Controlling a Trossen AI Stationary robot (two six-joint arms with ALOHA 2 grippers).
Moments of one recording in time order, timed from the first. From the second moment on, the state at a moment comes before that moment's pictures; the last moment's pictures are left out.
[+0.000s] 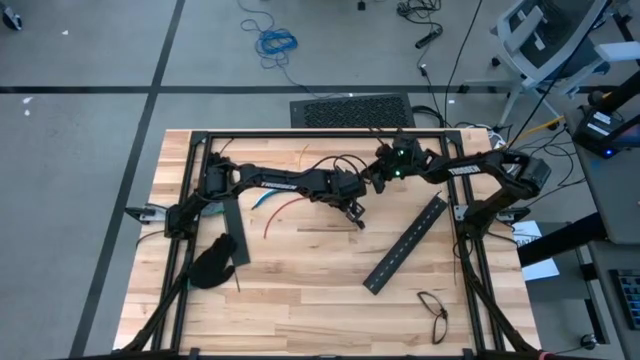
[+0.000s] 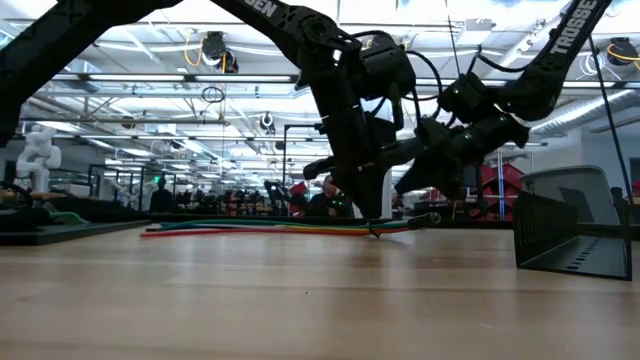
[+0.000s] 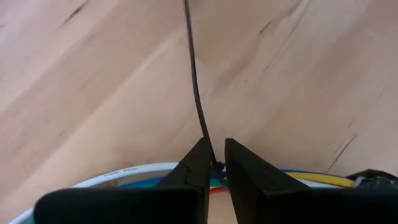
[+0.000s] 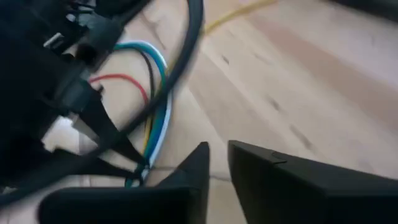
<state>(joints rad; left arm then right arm) 0.14 2.23 1.77 -0.66 -0.19 -0.57 -0.68 1.52 0.52 0.41 -0.44 0.23</state>
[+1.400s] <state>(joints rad) 0.10 2.23 1.77 -0.64 -0.23 -0.54 -0.59 1.48 0.40 0.43 -0.27 0.83</state>
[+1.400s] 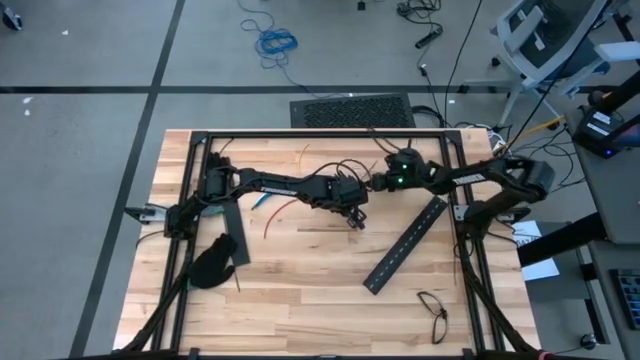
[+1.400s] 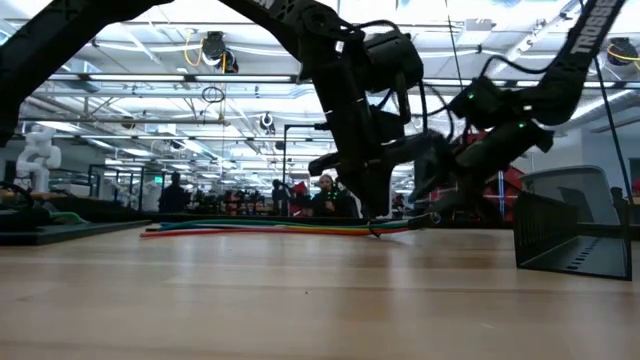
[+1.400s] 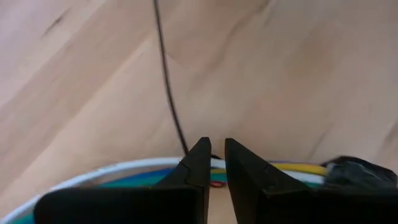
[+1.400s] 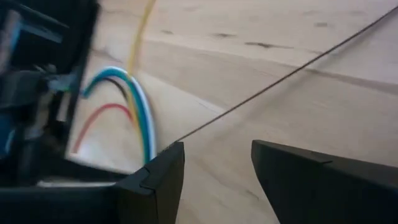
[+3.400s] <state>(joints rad) -0.16 1.82 1.69 -1.05 -0.78 -0.49 -0.53 1.72 0.94 -0.34 -0.20 -0.71</state>
